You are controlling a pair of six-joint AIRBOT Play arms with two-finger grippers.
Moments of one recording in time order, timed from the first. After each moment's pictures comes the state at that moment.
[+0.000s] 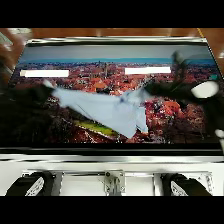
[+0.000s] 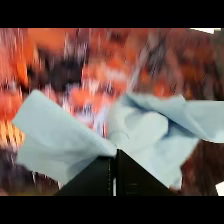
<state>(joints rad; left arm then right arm) 0.09 -0.80 1.03 0.73 -0.94 -1.26 0.07 -1.07 1.13 -0.79 0.86 1.17</state>
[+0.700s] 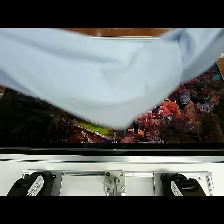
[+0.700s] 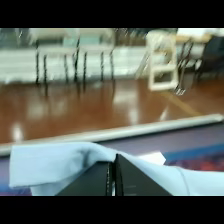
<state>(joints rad) 0.24 -0.75 1.81 0.94 -1.15 -1.30 0.06 -0.66 1.57 -1.03 0.81 1.39</state>
